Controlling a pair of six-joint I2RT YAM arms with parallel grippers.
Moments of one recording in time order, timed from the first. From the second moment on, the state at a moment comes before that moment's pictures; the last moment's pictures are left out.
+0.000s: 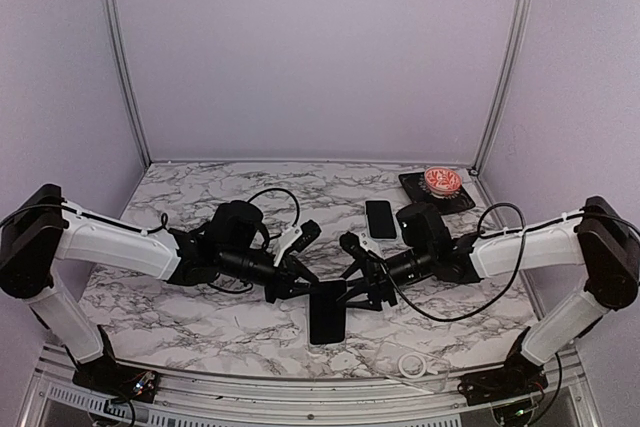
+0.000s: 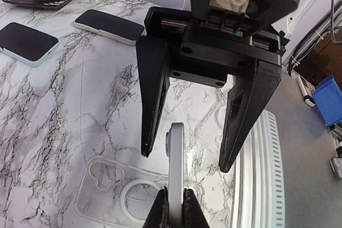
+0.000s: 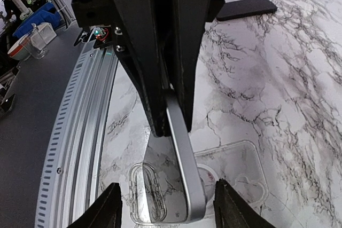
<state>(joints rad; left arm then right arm) -0.96 1.63 0.84 0.25 0.54 -0.12 0.77 1.51 0.70 0.16 -0.80 -0.20</state>
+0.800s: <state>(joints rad) -0.95 1.59 0.80 0.18 0.49 -0.10 0.76 1.59 0.78 0.09 -0.95 -0.22</state>
